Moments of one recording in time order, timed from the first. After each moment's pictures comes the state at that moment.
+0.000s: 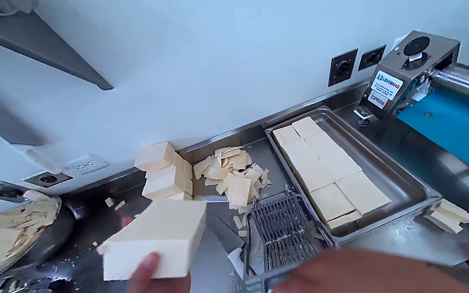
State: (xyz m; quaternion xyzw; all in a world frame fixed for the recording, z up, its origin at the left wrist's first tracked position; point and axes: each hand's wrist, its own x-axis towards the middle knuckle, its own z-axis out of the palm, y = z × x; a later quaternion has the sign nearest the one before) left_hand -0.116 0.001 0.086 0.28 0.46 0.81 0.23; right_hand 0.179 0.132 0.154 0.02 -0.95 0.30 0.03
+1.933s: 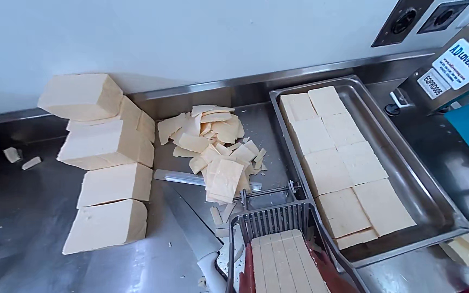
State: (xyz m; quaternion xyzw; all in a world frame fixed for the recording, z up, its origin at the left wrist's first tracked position) left_hand -0.012 0.017 0.010 0.41 0.59 0.50 0.48; right_hand 0.171 0.147 0.076 -0.32 -0.75 0.58 0.08
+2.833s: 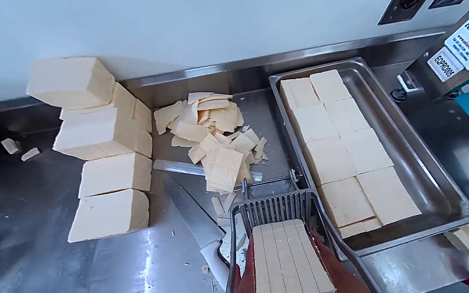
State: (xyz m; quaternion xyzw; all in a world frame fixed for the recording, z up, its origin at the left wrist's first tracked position) left_hand -0.011 0.035 0.048 0.35 0.62 0.42 0.56; right_hand 0.169 0.144 0.068 -0.33 -0.77 0.55 0.04
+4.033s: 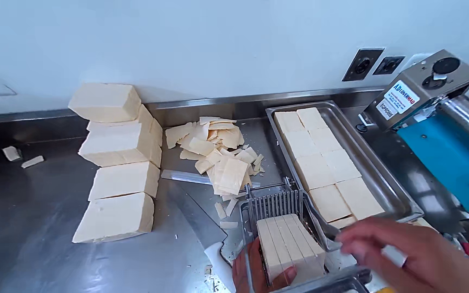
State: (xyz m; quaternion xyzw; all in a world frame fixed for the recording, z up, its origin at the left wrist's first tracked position) left_hand -0.015 0.013 0.008 0.44 0.72 0.39 0.38; right_hand 0.194 0.146 0.148 -0.31 -0.89 0.31 0.14
